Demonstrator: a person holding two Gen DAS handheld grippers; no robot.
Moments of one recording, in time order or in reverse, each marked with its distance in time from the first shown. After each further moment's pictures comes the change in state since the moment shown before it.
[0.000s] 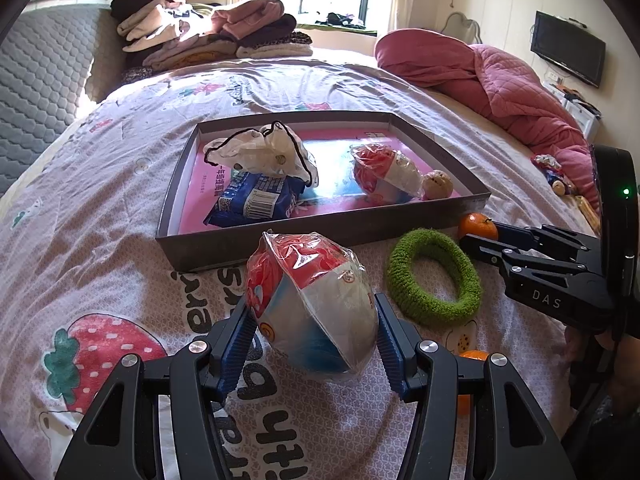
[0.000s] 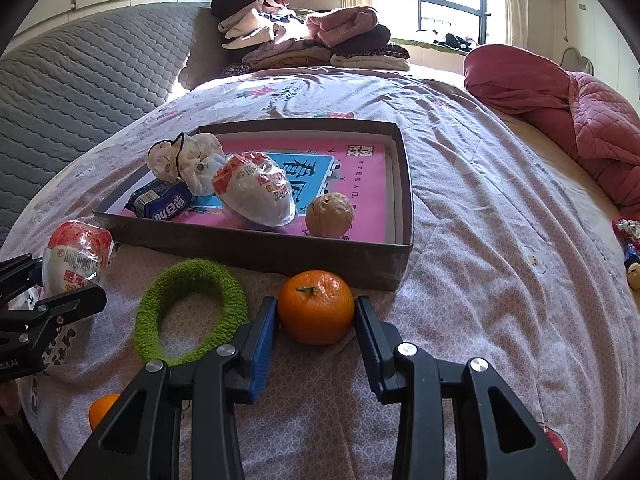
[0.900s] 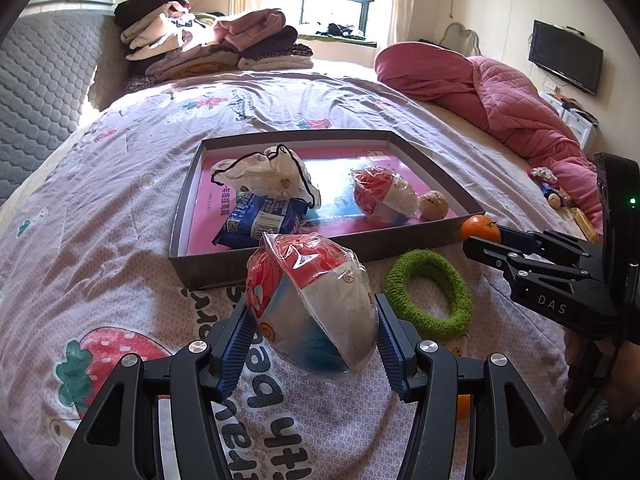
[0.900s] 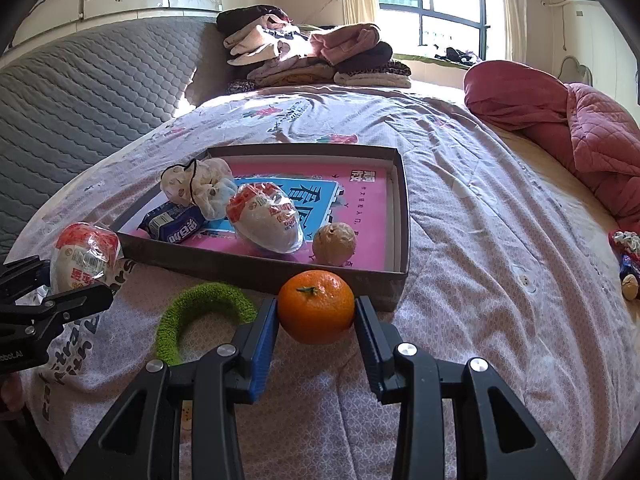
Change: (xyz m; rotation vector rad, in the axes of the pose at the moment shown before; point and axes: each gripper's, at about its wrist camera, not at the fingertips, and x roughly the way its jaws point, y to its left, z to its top) left arm -0.014 0.002 0.009 -0.007 -0.042 -0.004; right arm -0.017 0.002 0.009 -0.004 -0.065 0.014
